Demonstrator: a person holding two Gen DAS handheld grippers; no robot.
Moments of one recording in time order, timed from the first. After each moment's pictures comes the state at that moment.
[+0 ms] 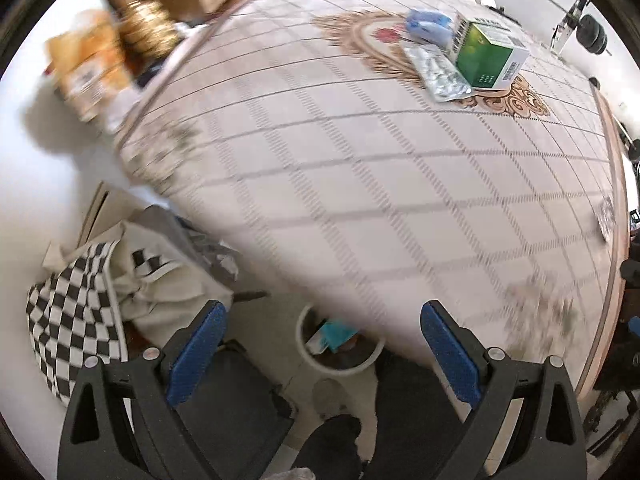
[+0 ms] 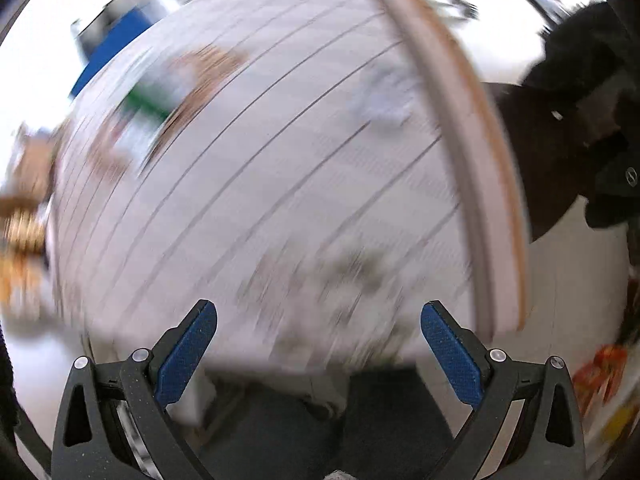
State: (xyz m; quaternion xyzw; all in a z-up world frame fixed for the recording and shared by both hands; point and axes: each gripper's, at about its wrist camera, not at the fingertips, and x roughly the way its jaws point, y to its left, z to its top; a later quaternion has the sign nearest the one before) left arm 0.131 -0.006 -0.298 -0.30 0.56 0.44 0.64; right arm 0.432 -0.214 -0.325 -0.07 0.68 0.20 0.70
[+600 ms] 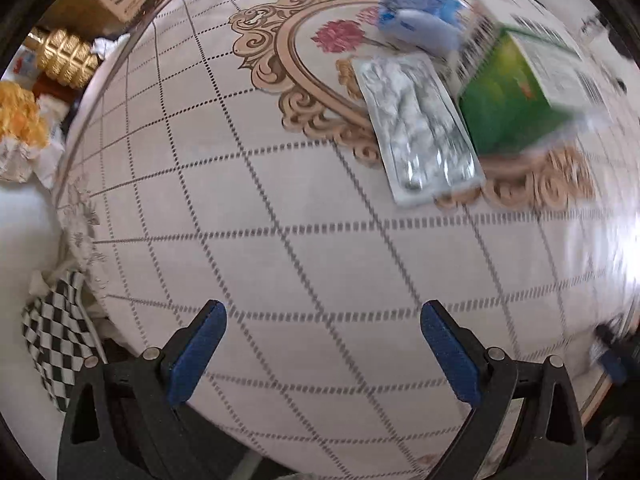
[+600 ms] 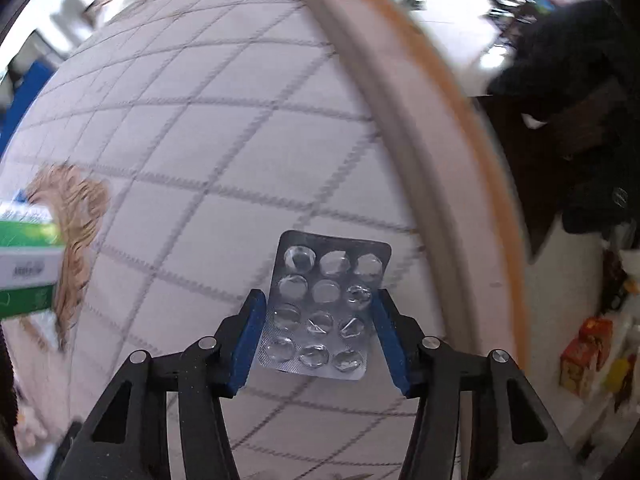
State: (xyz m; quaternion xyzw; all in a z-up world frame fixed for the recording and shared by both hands) left arm 0.261 0.113 -0.355 -0.35 0.59 0.44 0.58; right arm 0.546 -0.124 -0.399 -0.10 0.68 0.14 0.71
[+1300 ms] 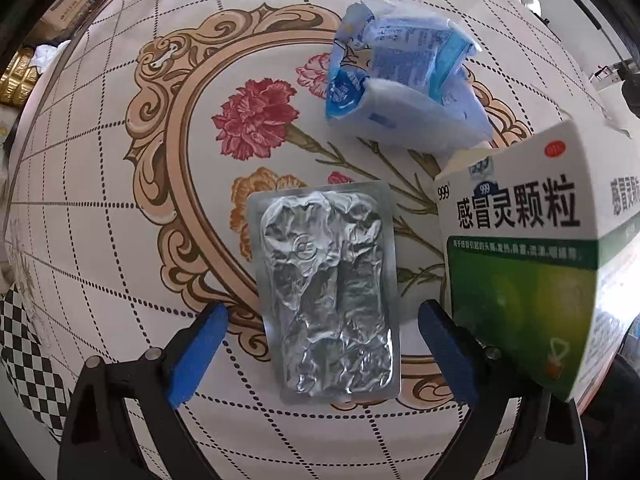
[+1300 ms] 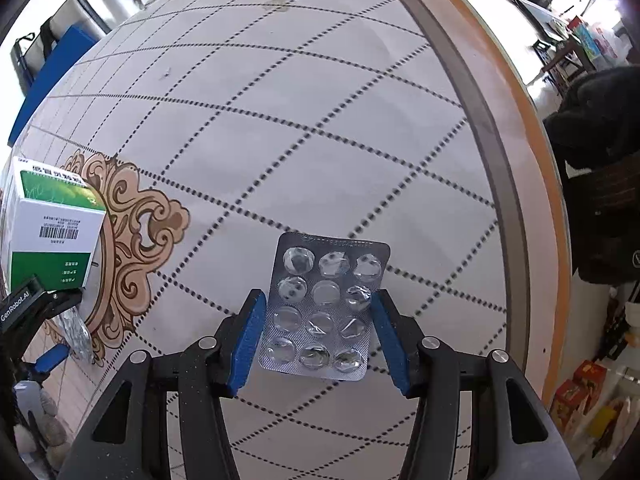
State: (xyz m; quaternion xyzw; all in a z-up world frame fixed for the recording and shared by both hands) left arm 0.336 0.204 -0.387 -0.43 0.56 0.43 0.57; right arm 0.565 -0.033 -0.396 -0.13 0.67 0.18 0.70
